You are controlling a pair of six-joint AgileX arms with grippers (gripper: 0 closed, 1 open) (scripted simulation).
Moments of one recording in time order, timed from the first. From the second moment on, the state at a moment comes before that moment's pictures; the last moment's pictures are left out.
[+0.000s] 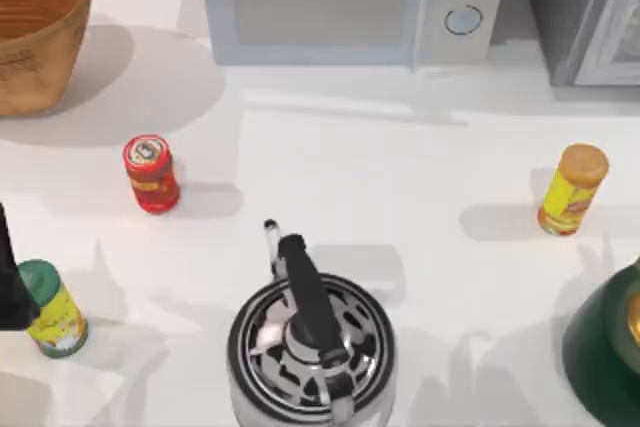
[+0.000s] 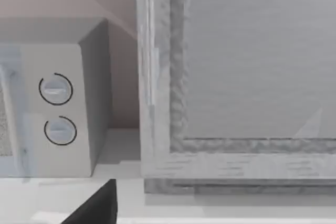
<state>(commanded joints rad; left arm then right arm) 0.00 0.00 0.00 0.00 0.00 0.00 0.00 0.00 0.00 0.00 0.00 0.00</state>
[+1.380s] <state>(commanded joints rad) 0.22 1.45 1.01 -0.70 1.08 1.27 0.00 0.00 0.00 0.00 0.00 0.00</state>
